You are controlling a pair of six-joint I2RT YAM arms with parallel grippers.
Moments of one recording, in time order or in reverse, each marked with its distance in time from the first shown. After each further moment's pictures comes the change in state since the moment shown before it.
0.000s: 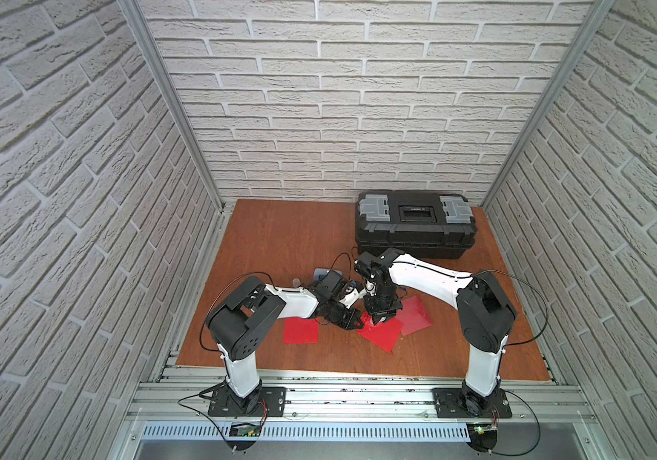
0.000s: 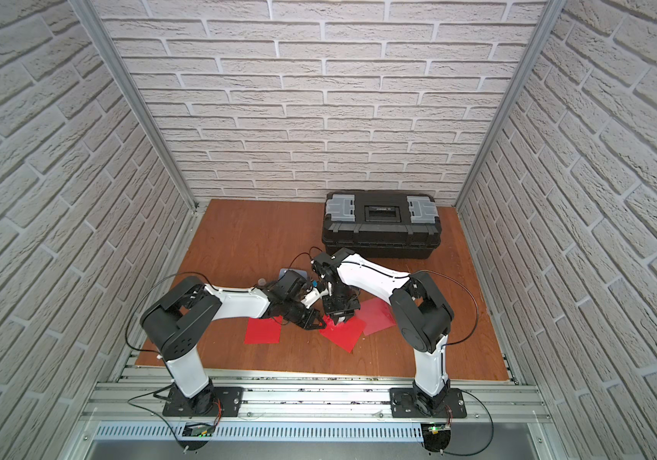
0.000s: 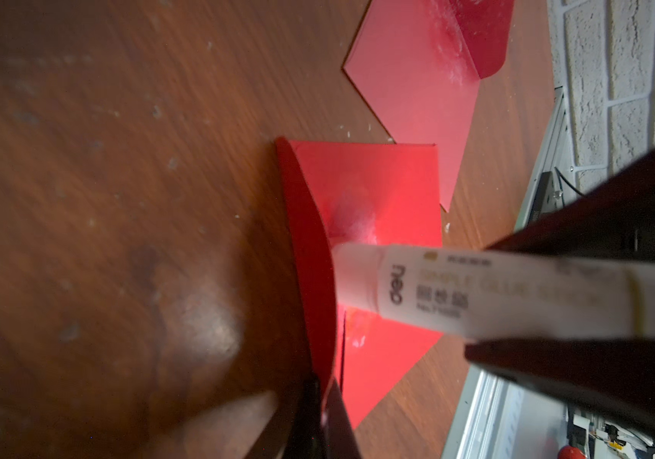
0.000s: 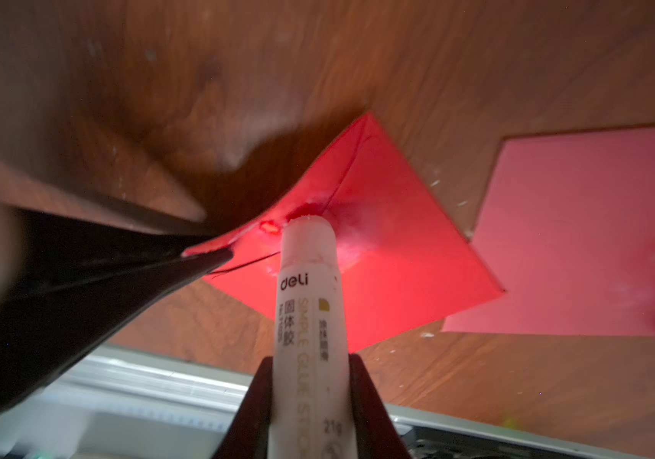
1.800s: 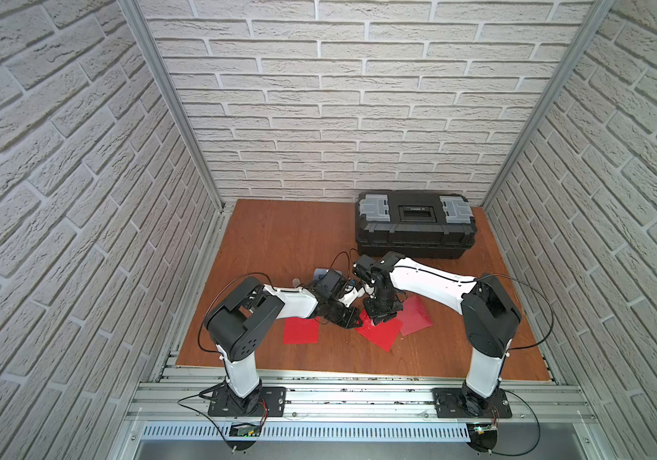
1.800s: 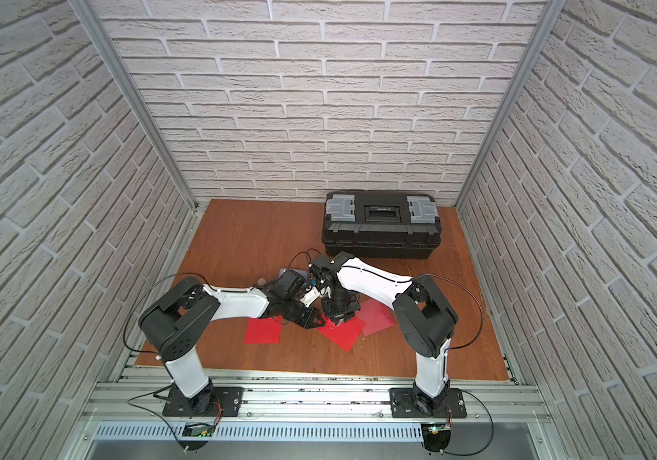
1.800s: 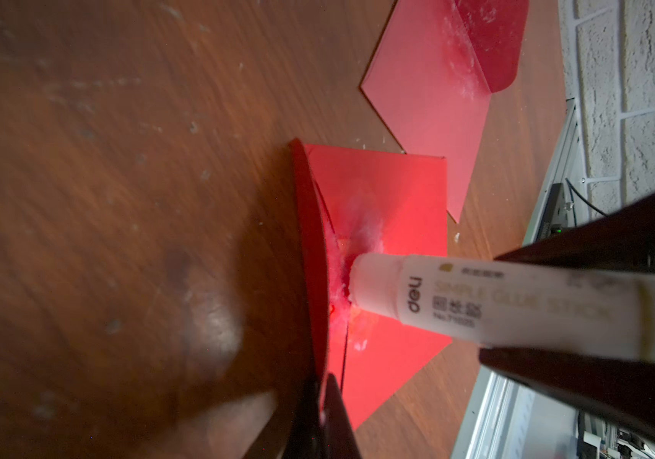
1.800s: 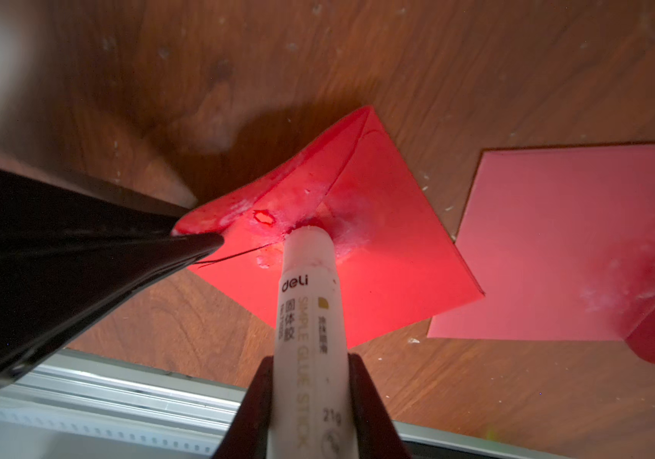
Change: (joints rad) left arm 0.003 -0.009 0.000 -0.002 -0.022 -0.010; right arm 0.024 -0.033 -0.040 0.040 0.018 -0.015
